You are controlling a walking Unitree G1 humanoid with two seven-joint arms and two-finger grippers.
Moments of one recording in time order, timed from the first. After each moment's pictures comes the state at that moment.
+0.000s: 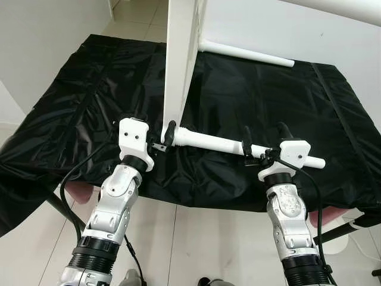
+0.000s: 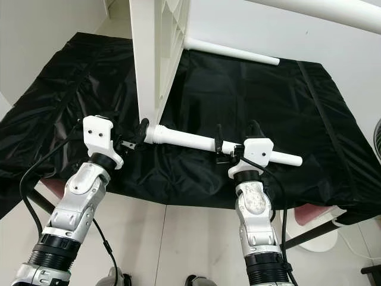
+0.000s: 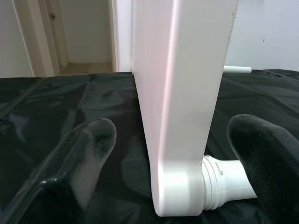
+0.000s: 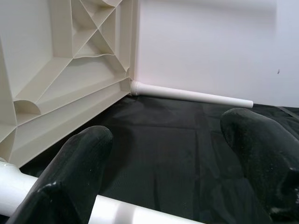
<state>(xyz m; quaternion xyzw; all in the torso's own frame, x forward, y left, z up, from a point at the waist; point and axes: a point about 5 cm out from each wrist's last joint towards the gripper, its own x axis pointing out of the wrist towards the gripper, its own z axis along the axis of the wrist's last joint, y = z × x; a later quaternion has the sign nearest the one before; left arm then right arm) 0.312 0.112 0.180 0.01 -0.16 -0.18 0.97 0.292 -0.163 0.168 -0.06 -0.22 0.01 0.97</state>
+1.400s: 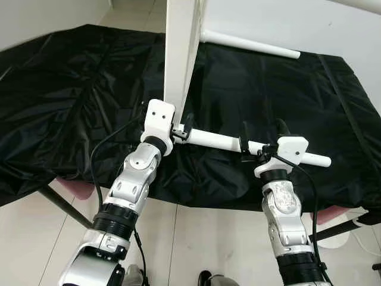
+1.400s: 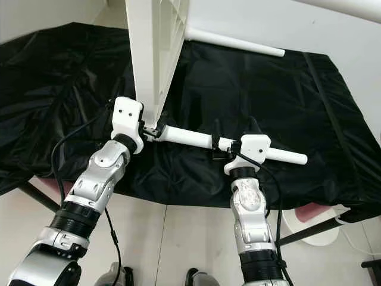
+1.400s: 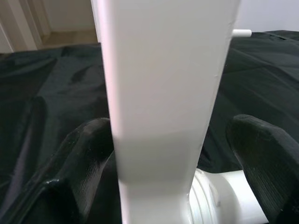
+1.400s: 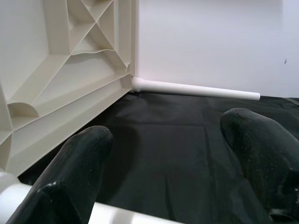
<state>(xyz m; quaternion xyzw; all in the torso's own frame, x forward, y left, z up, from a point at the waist) 0.350 0.068 0.197 0.03 -0.10 -0.22 0.97 0.296 -0.153 0.180 -0.04 -0.24 0.00 0.97</state>
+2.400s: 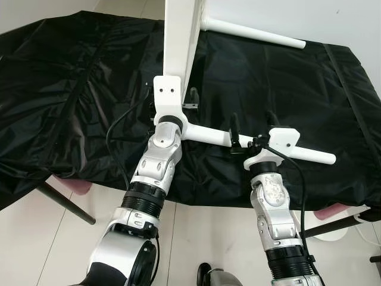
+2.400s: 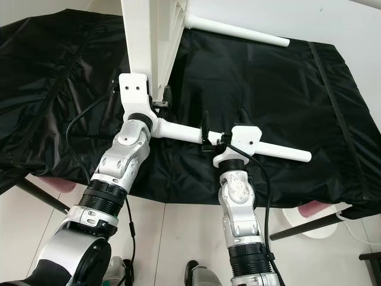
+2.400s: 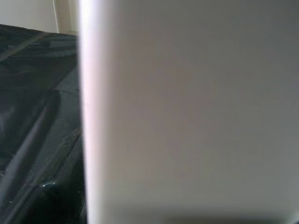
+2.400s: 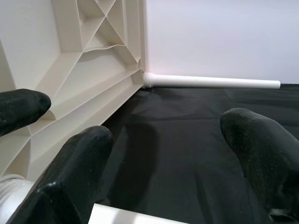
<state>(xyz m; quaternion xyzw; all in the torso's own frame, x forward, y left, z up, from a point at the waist) 0.367 0.043 0.234 -0.06 -0.10 -0.09 0.99 0.300 -0.130 0.189 -0.01 -0.25 0.01 0.97</state>
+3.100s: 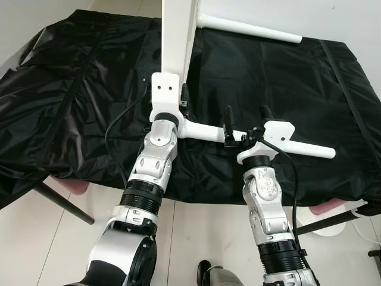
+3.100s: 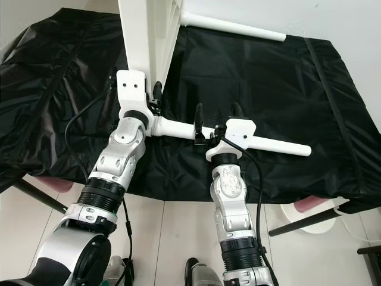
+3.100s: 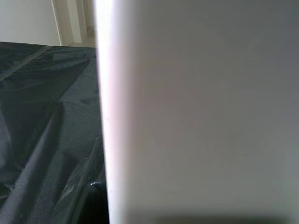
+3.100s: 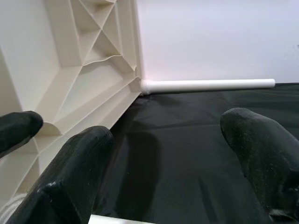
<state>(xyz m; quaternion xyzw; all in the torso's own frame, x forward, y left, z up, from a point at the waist) 0.372 0.059 0.235 -0.03 -0.12 -0.06 0.99 0.304 -0.118 0.200 0.02 -0.26 0.01 0.97</state>
